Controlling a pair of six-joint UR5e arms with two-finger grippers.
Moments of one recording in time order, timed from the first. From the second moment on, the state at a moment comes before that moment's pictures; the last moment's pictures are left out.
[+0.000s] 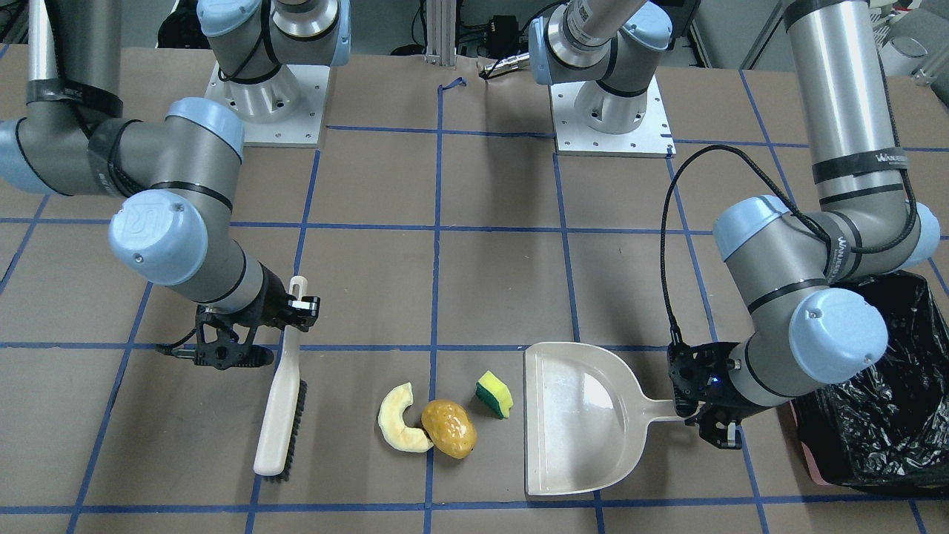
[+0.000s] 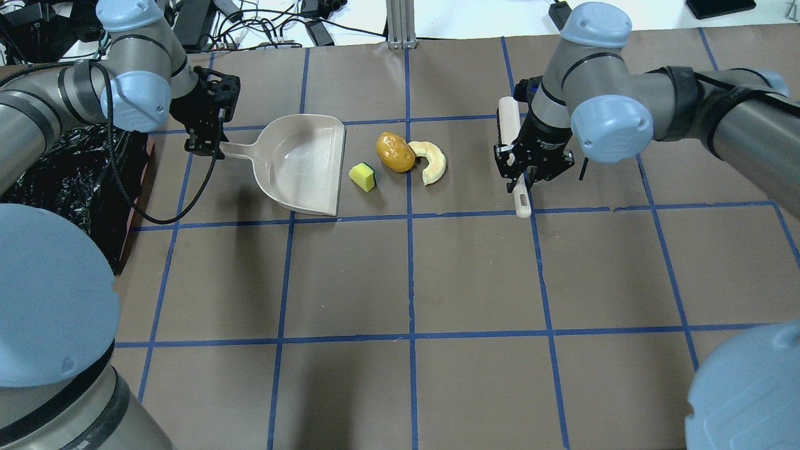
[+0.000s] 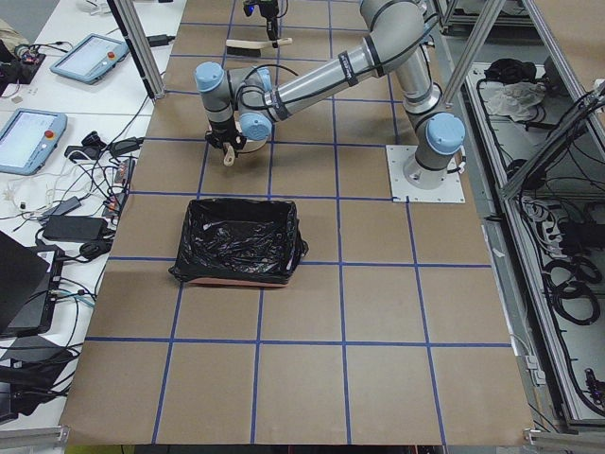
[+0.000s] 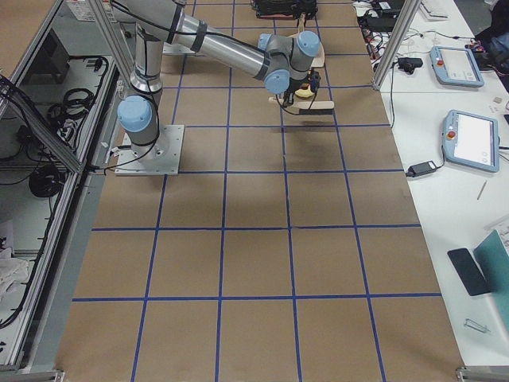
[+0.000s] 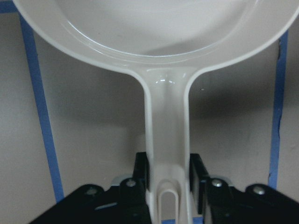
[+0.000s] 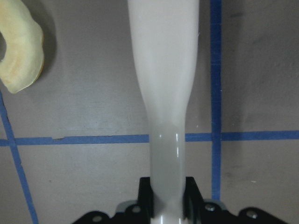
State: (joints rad) left arm -1.39 -2.12 -1.47 -1.15 1.59 1.81; right arm 1.59 -1.21 1.70 -1.92 -1.43 0.08
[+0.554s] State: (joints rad) left arm -1.39 -2.12 -1.47 -1.15 1.59 1.81; right arm 1.69 -1.16 1.70 -1.94 -1.38 0.21
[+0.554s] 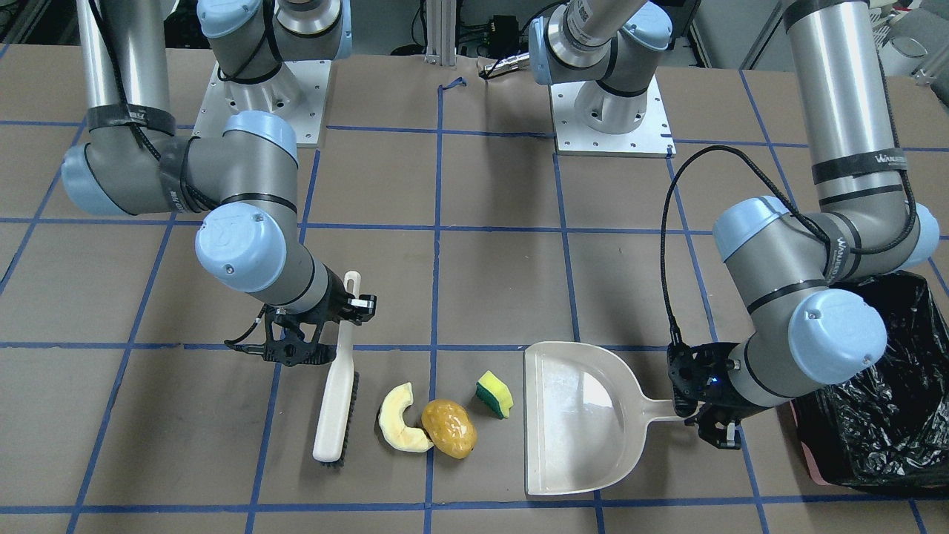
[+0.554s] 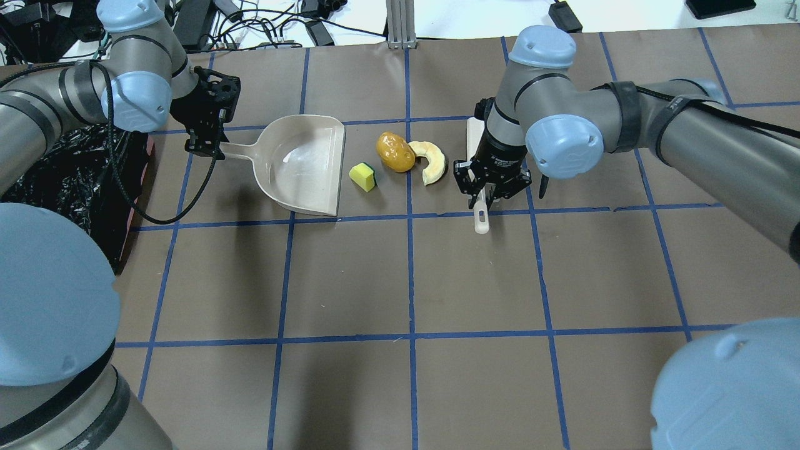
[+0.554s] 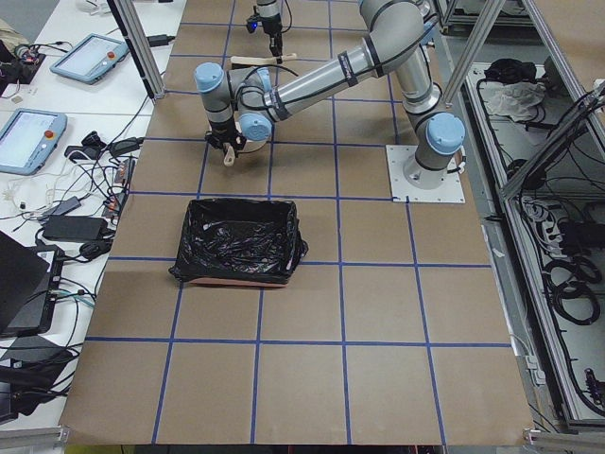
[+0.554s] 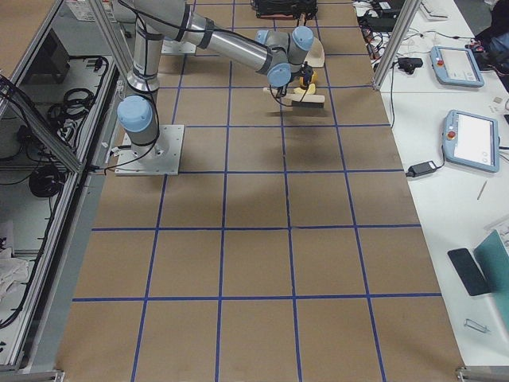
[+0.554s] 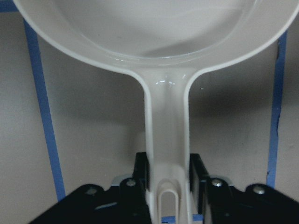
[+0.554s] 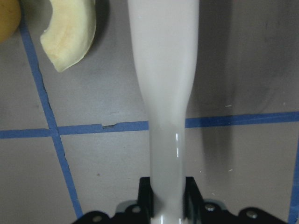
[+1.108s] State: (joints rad) left arm -1.39 -2.12 -1.47 -1.15 1.59 1.81; right arm 1.76 -1.13 1.70 -1.98 -1.36 0.33
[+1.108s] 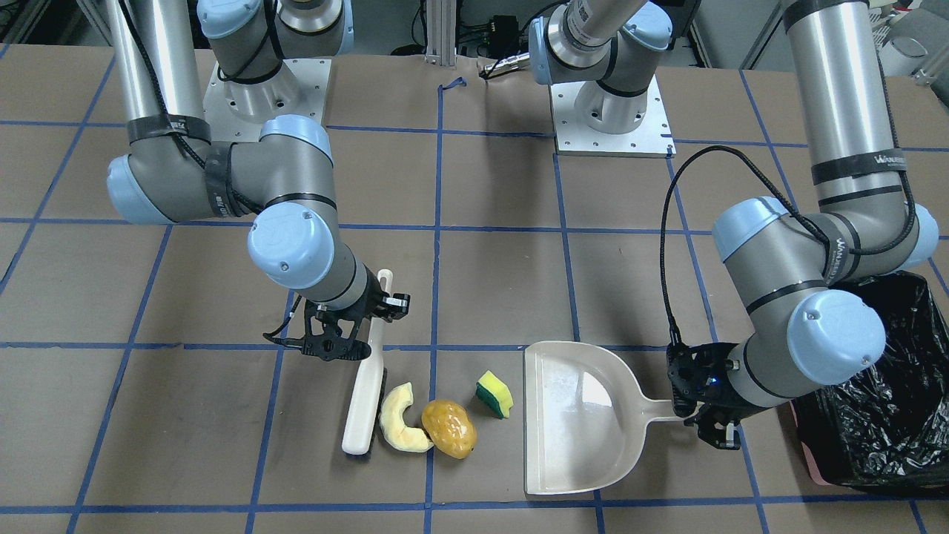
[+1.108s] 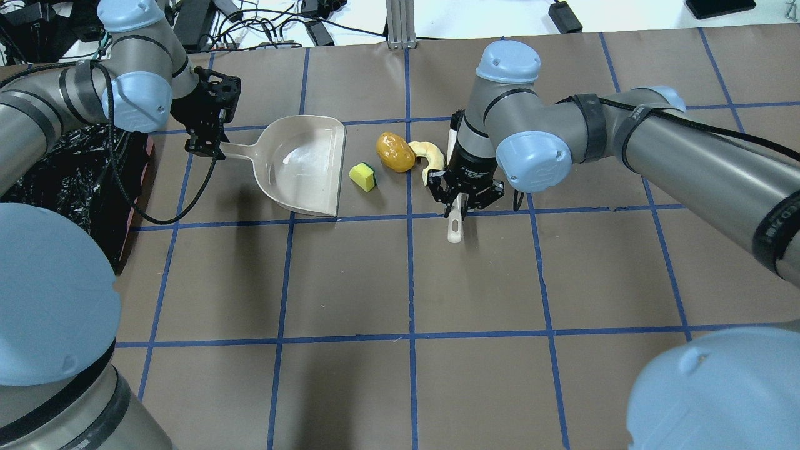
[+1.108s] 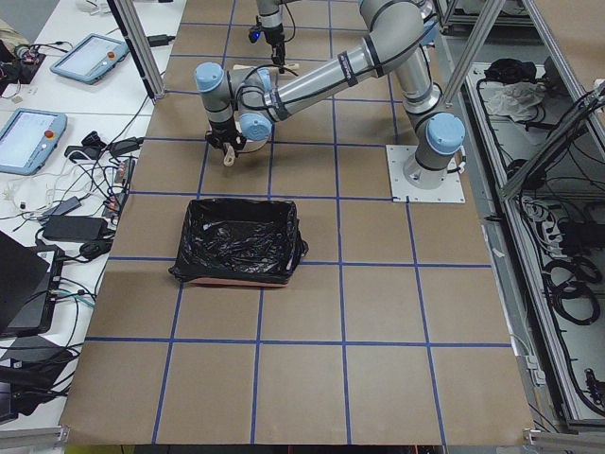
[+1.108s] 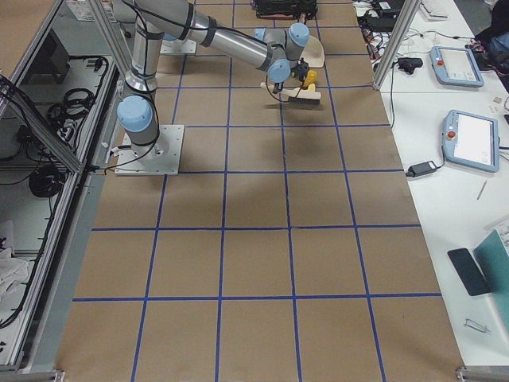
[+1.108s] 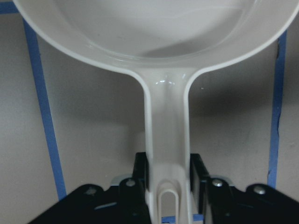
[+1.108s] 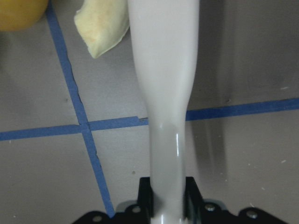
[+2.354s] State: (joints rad) left arm -1.39 -2.13 -1.47 -1.15 1.59 1.81; right arm 1.95 -1.05 1.61 -2.08 -1.26 0.67
